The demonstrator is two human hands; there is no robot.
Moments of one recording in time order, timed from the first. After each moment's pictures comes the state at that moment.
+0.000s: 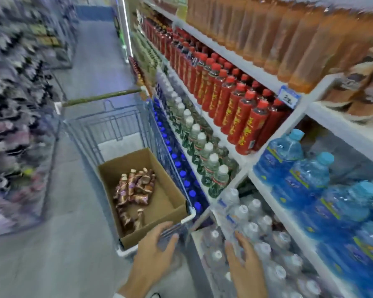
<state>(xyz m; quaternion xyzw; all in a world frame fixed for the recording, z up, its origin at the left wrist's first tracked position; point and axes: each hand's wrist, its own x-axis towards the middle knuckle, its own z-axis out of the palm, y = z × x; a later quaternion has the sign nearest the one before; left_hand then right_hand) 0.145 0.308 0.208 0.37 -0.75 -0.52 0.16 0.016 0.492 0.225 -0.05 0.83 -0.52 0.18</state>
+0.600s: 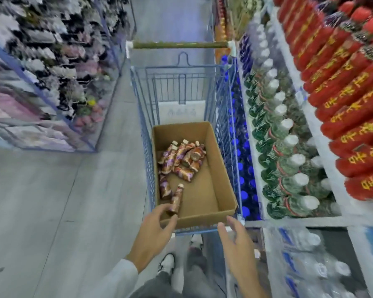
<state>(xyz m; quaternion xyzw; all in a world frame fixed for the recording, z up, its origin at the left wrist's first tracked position) 0.181 0.162 0.133 0.54 -0.69 -0.47 0.12 -0.012 0.288 0.165 -0.19 0.84 -0.34 0.37</state>
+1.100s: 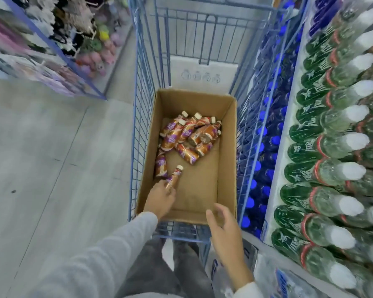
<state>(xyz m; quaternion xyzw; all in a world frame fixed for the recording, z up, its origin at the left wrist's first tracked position) 0.070 0.080 -0.014 0.71 -0.53 -0.47 -0.01 -0.108 0.187 0.081 -0.26 0.81 -0.19 0.49</state>
